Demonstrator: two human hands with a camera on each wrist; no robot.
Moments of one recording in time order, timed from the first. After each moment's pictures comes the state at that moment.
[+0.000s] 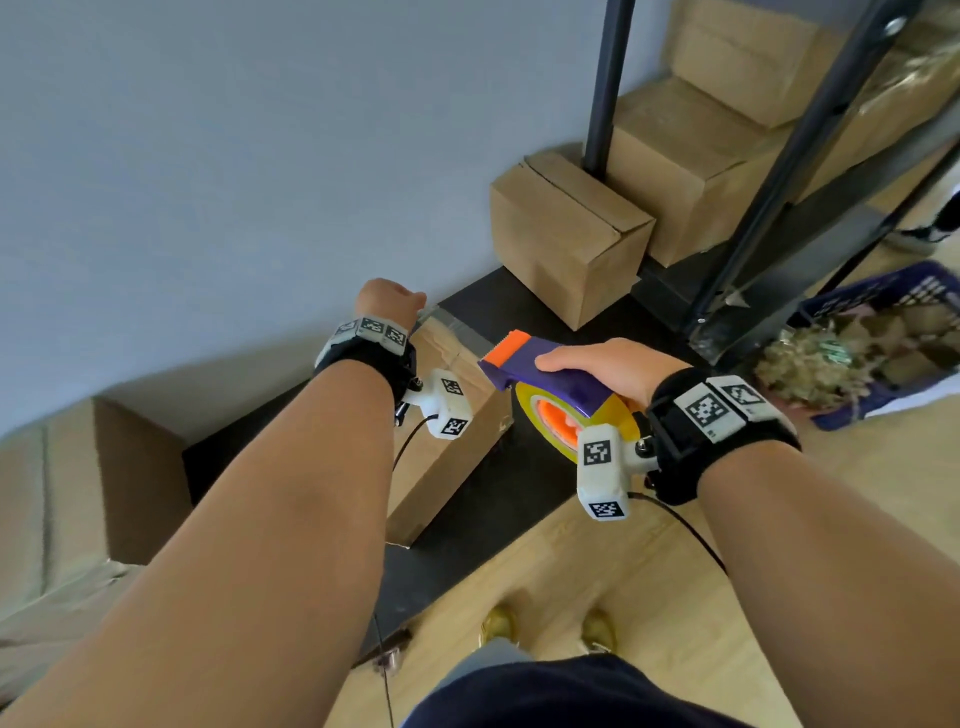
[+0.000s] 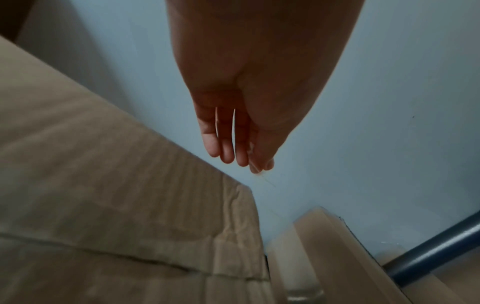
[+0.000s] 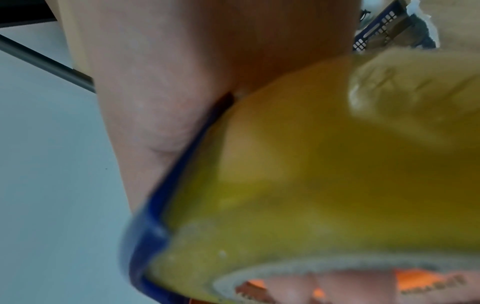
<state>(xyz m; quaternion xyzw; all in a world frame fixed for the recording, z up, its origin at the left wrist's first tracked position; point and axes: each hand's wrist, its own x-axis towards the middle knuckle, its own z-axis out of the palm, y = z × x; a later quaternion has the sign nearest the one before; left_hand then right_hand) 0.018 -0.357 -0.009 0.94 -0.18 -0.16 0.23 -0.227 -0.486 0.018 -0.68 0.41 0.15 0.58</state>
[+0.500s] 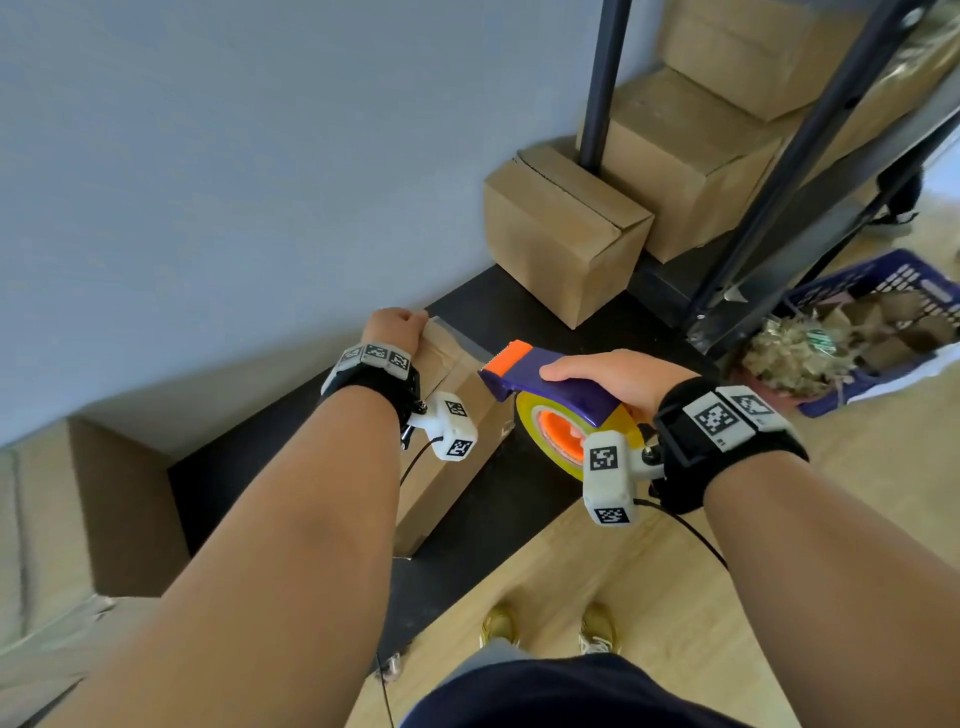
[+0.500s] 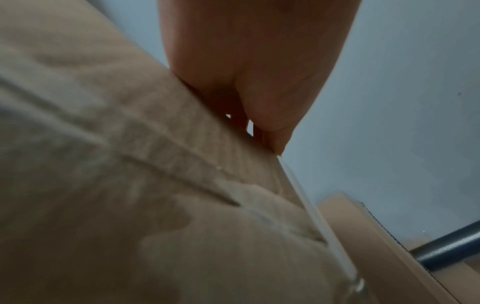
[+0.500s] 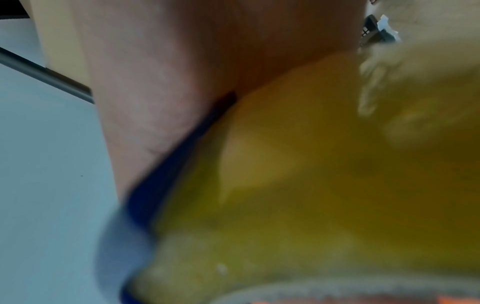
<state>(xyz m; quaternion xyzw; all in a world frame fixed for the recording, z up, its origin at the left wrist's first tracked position) 0.020 -0.351 -0.043 0.92 -0.18 -0.22 0.28 -0.219 -0.482 0.013 -0.67 0.43 0.20 0.57</state>
